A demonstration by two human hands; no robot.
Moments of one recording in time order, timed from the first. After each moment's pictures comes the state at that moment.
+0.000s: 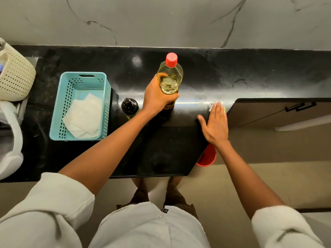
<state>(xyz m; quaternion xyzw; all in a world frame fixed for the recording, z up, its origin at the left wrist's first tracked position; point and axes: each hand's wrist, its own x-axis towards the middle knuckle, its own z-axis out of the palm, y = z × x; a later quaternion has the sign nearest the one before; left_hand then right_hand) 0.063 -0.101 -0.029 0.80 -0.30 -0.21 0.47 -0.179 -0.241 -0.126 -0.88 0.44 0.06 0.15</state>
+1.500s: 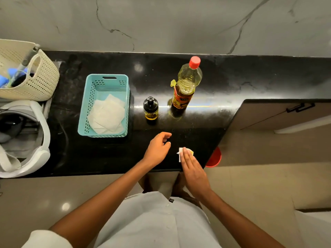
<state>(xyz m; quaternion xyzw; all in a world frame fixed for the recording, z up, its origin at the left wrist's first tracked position) -0.015 0.072 -0.073 0.79 -0.24 -0.41 0.39 -0.230 0.006 -0.129 -0.97 0.21 0.02 0.13</state>
